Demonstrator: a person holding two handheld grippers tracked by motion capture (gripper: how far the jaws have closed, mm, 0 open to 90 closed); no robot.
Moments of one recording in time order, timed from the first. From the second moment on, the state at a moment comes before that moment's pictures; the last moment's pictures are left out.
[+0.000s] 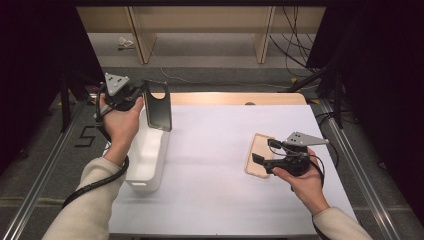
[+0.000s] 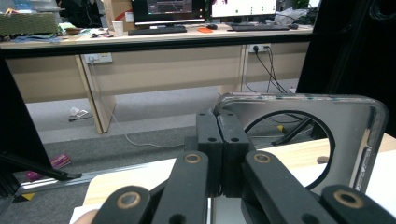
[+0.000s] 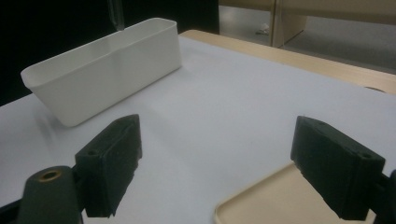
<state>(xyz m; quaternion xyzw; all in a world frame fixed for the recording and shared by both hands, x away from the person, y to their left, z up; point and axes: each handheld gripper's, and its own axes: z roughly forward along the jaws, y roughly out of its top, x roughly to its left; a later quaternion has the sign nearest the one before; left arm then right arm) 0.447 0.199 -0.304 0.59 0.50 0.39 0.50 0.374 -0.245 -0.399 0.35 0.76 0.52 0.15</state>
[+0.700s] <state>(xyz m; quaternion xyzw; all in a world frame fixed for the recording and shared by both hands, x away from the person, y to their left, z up) 0.461 0.215 -0.305 0.58 0.52 0.40 0.49 0.375 -0.246 -0.400 0.36 0.76 0.52 0.14</state>
